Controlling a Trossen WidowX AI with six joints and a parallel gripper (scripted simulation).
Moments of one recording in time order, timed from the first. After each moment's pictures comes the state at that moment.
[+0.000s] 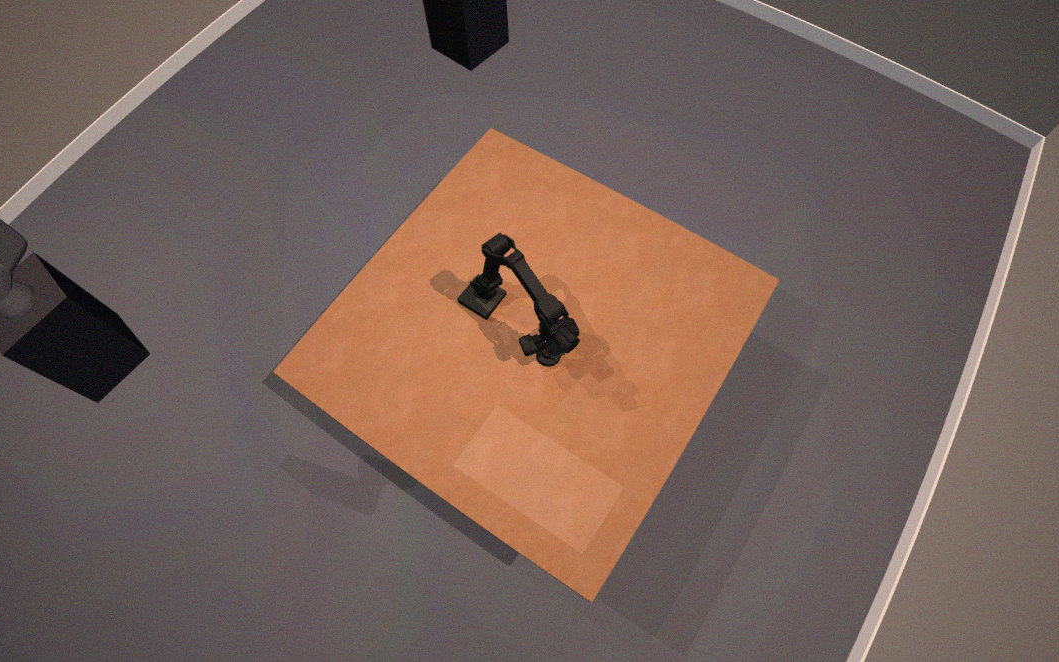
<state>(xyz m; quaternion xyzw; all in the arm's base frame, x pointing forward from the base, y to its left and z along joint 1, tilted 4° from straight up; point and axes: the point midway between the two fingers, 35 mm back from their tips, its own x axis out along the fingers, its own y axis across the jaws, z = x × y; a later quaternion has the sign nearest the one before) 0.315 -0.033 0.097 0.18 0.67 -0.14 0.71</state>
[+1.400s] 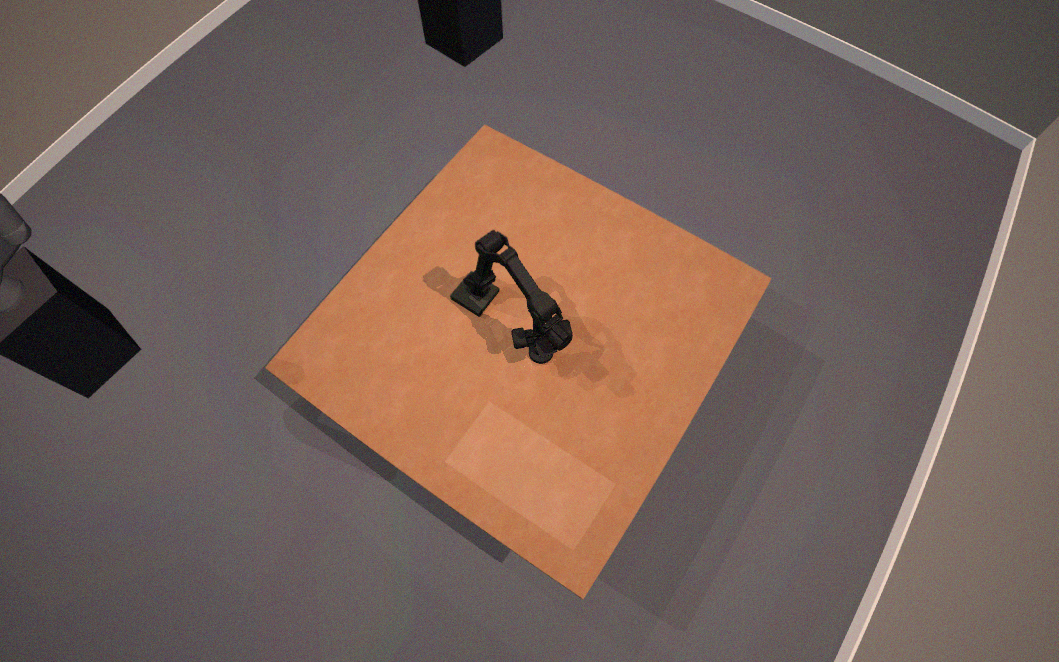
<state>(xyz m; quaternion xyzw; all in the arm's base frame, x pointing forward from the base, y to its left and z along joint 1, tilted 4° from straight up) 0.315 -0.033 0.097 0.25 0.65 -0.21 0.68</state>
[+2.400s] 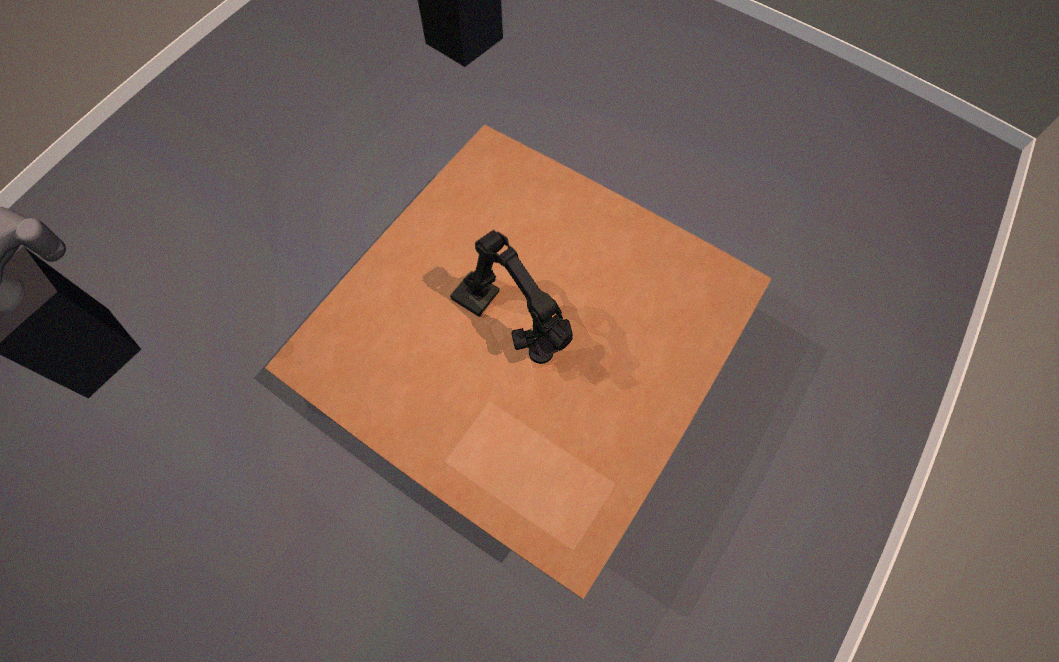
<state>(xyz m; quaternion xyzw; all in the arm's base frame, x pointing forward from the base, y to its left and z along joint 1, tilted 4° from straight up) 0.315 -0.033 0.095 0.24 0.66 -0.20 0.69</state>
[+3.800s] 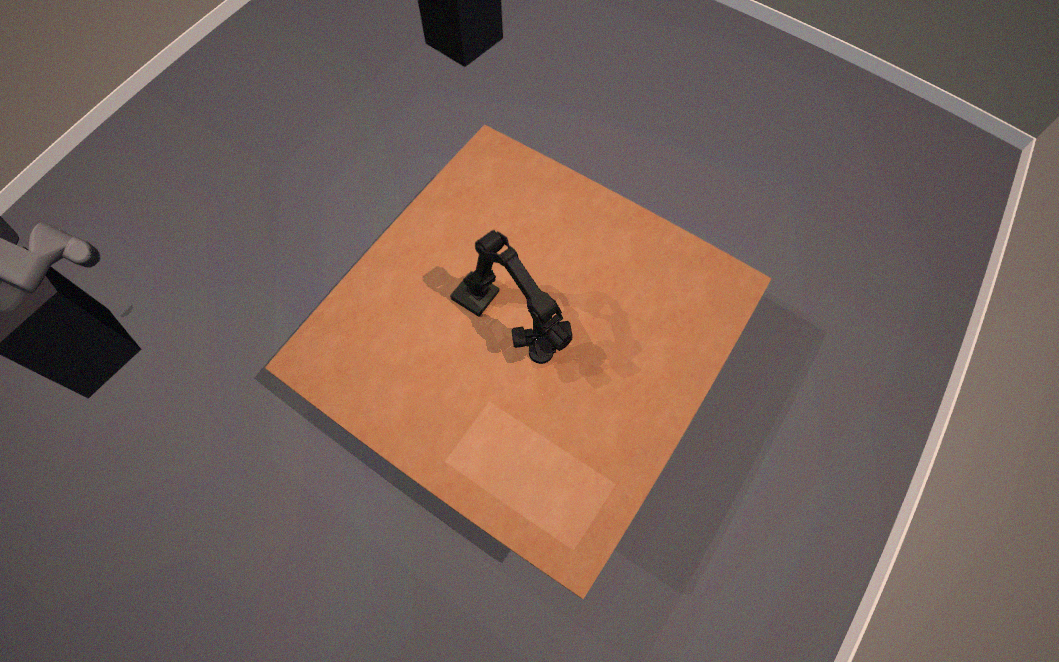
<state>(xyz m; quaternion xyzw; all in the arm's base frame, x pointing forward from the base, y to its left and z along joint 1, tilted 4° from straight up) 0.315 -0.033 0.096 0.27 0.65 -0.22 0.68</state>
